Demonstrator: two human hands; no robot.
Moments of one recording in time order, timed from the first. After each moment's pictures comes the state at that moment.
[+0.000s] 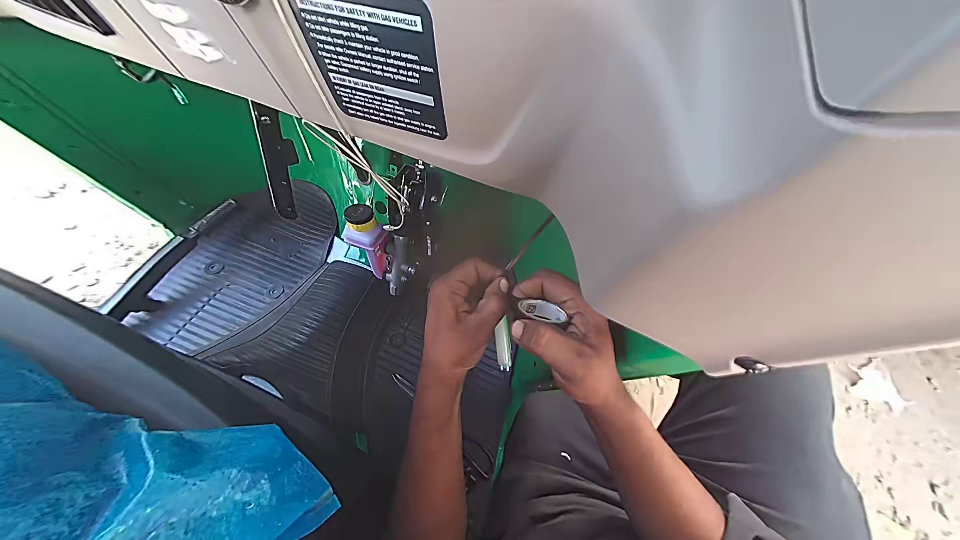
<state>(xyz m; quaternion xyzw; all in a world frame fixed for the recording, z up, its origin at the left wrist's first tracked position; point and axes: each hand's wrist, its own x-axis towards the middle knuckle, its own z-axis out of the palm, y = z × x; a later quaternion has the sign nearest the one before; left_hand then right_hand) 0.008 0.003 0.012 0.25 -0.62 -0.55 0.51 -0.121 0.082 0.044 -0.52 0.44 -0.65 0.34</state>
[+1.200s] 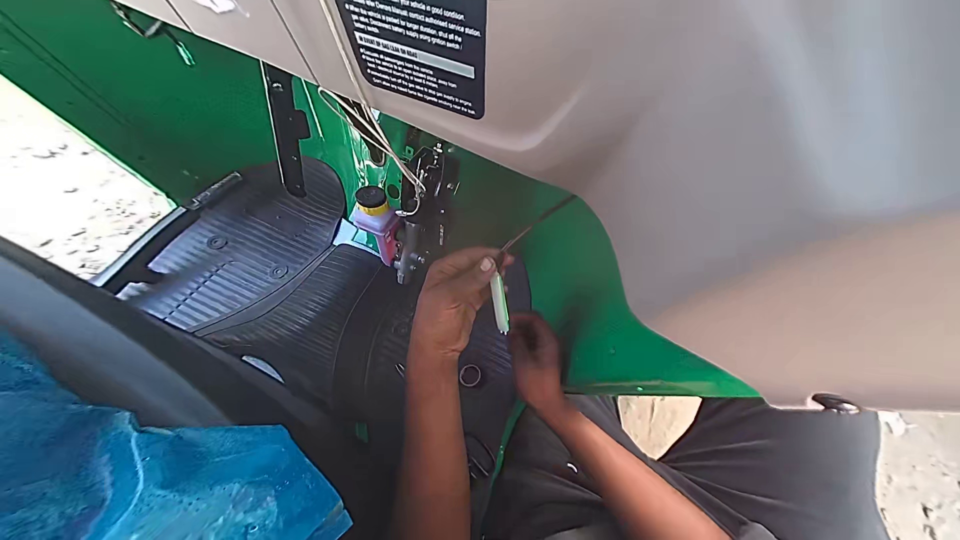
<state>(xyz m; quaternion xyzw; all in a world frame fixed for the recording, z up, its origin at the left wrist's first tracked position) 0.026 -0.029 -0.018 0.18 -0.41 -0.76 0.48 -0.098 0.085 -0.095 -0.50 0.61 -0.54 0.28</state>
